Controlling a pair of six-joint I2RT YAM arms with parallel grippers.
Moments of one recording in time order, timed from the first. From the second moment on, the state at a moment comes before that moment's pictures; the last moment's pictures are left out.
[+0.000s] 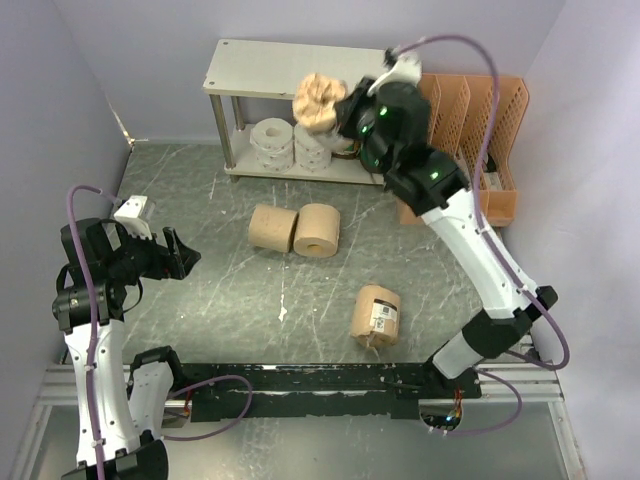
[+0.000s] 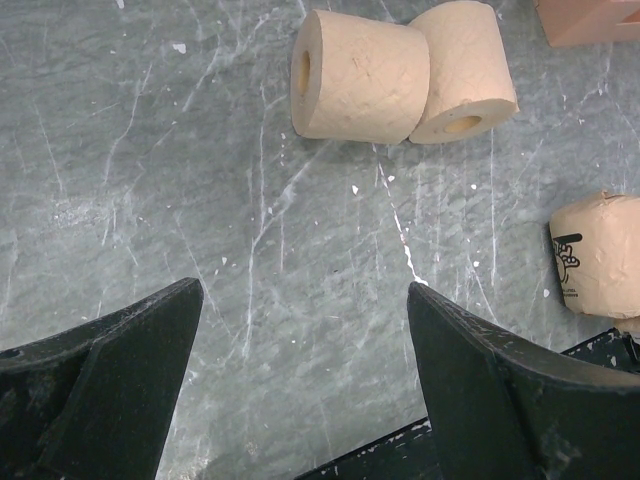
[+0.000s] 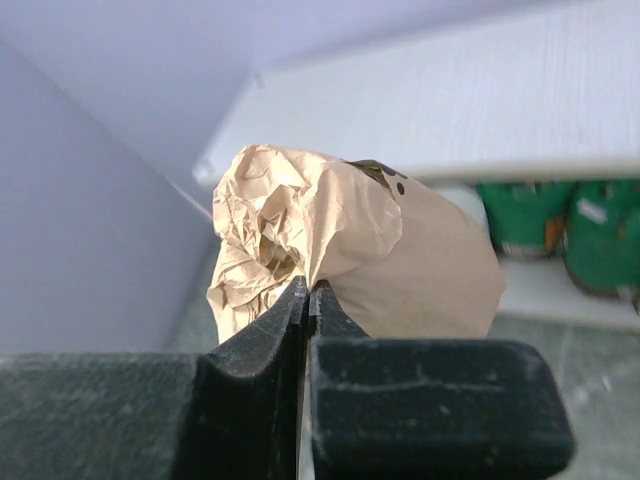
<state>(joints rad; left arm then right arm) 0.28 0.70 0.94 -0.85 0.65 0.06 0.71 1.53 1.91 -0.47 0.41 0.45</state>
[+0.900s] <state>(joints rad) 0.29 0.75 0.94 -0.85 0.65 0.06 0.11 2.27 2.48 0.09 -0.35 1.12</state>
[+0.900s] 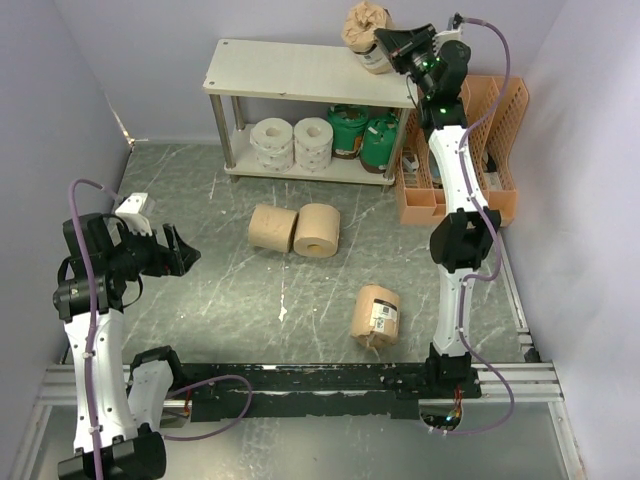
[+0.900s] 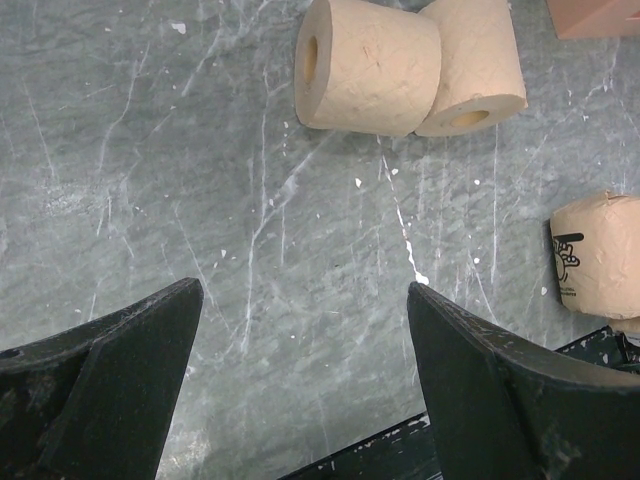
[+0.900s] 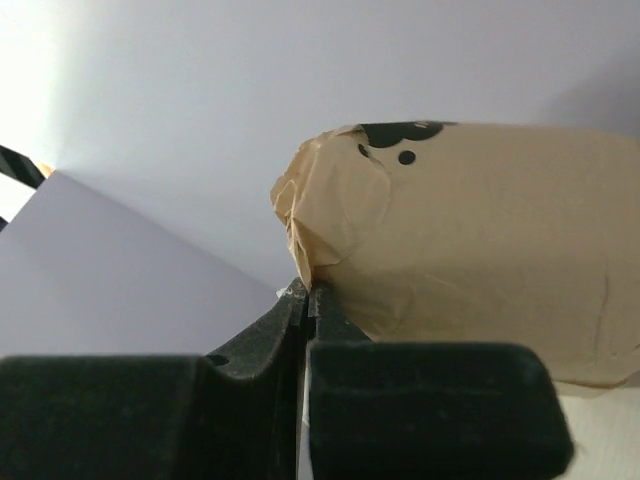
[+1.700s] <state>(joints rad) 0.30 0.76 0.94 -0.85 0.65 0.06 0.04 1.98 2.17 0.12 -0.31 1.04</state>
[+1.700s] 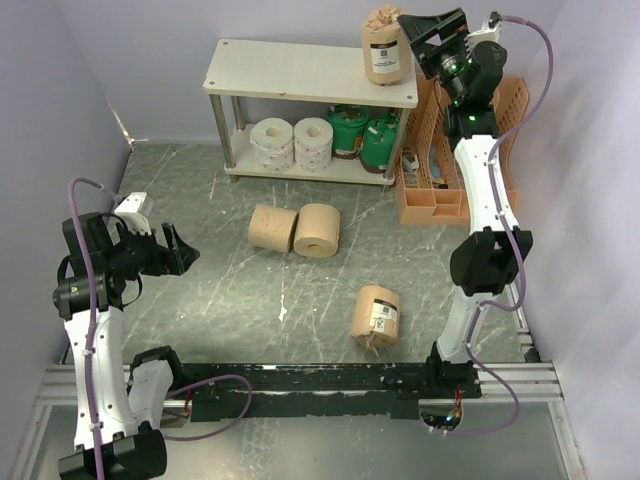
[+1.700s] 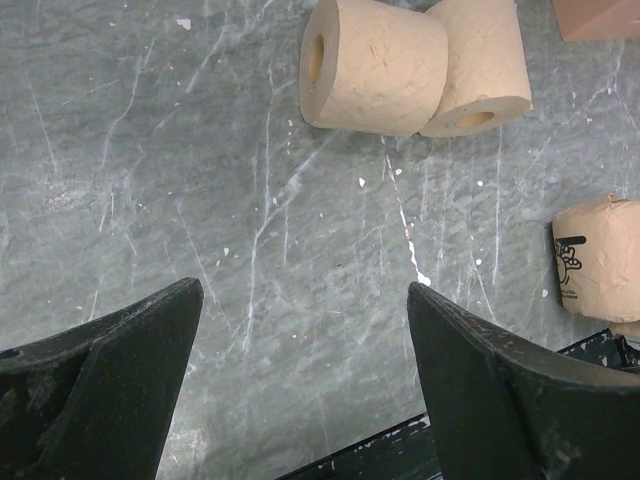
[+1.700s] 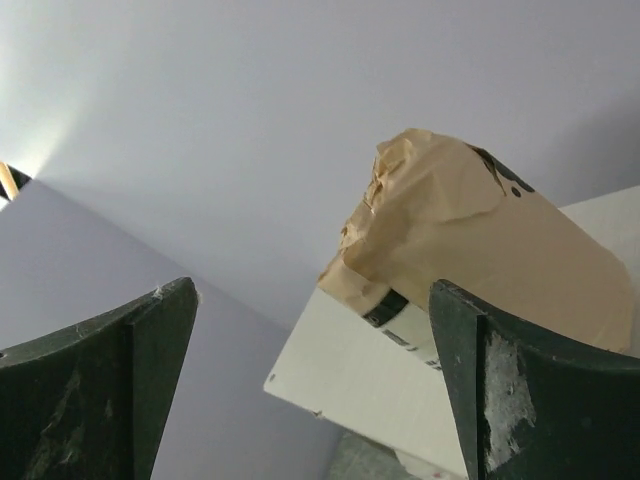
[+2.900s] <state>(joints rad) 0.31 0.76 0.94 -0.85 0.65 0.06 0.81 1.47 0.94 -0.09 0.47 0.05</state>
